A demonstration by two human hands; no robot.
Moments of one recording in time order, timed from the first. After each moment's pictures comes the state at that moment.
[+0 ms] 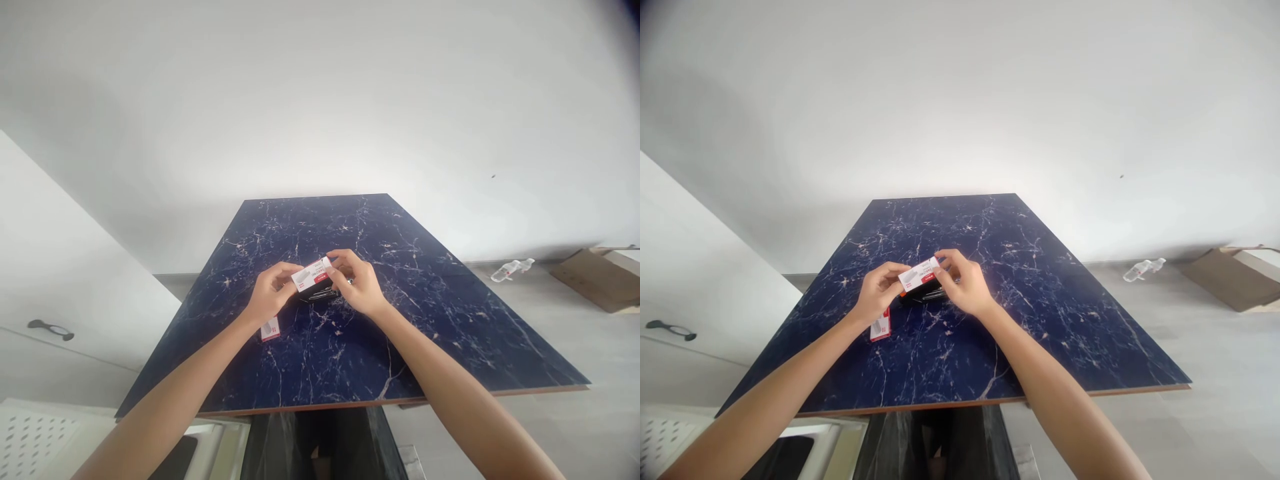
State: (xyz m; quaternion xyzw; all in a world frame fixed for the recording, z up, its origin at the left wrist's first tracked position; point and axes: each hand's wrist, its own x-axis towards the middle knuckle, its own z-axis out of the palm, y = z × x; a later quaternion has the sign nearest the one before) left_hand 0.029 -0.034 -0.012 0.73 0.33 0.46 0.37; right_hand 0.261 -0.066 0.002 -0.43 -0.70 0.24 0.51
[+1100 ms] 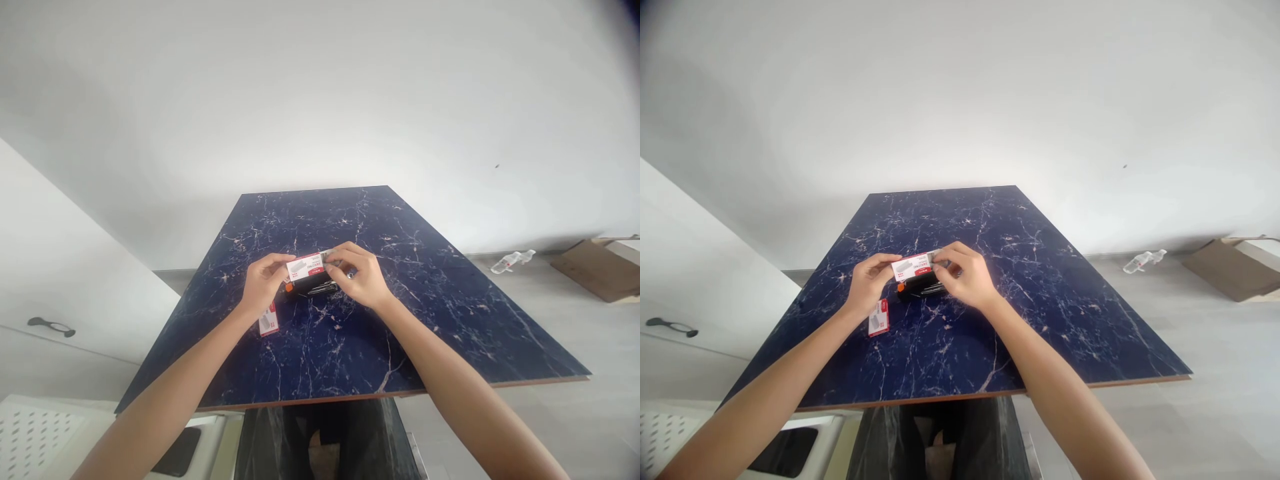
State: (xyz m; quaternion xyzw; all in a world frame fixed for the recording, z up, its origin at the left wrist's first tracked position) left_hand 0.030 -0.030 -0.007 0.66 0.40 0.52 0.37; right_hand 0.267 -0.064 0.004 -0.43 -0.73 0.16 0.51
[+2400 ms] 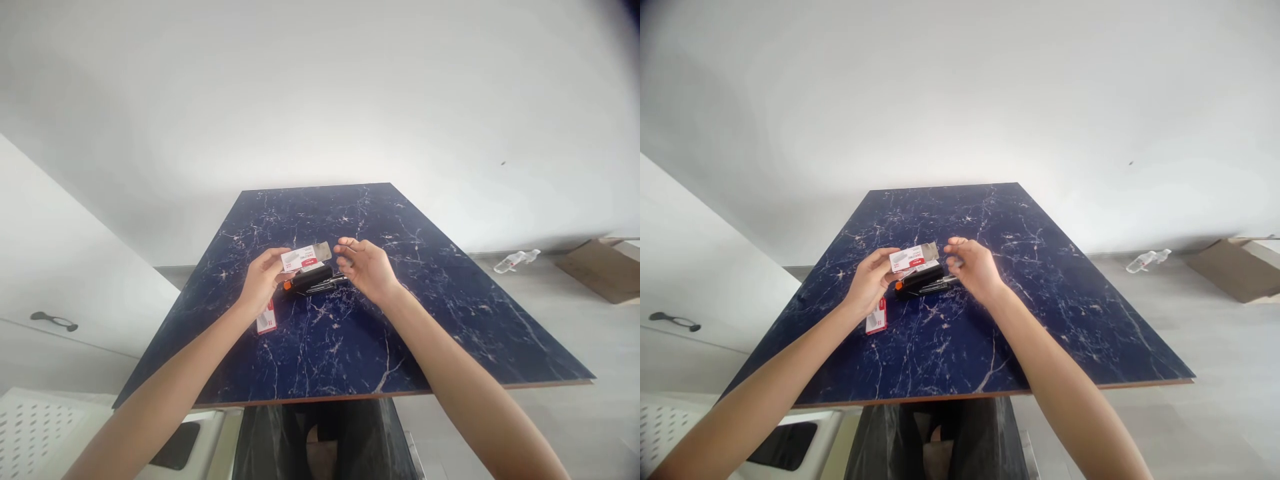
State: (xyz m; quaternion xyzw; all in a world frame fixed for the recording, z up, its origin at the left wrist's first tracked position) left_hand 0.039 -0.025 -0.010 0.52 0.38 0.52 0.56; right_hand 0.278 -0.049 0.013 -0.39 -0.43 0.58 0.57
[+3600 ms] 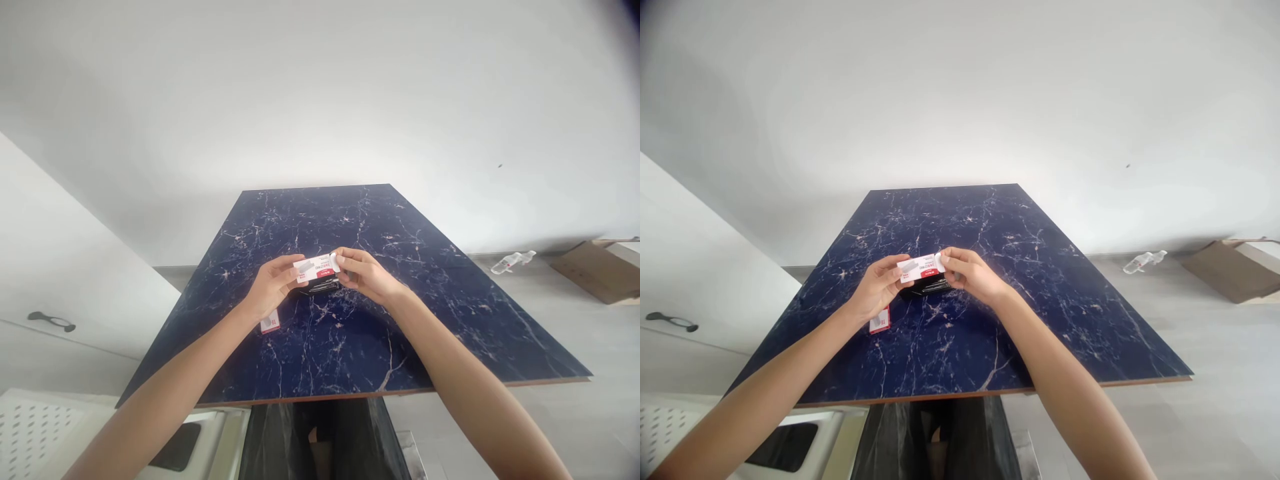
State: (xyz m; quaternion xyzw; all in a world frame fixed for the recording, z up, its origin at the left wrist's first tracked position) left_hand 0.038 -0.036 -0.009 0.50 0.23 0.47 0.69; right_hand 0.276 -0.060 0.014 -0.30 -0.53 0.65 0.45
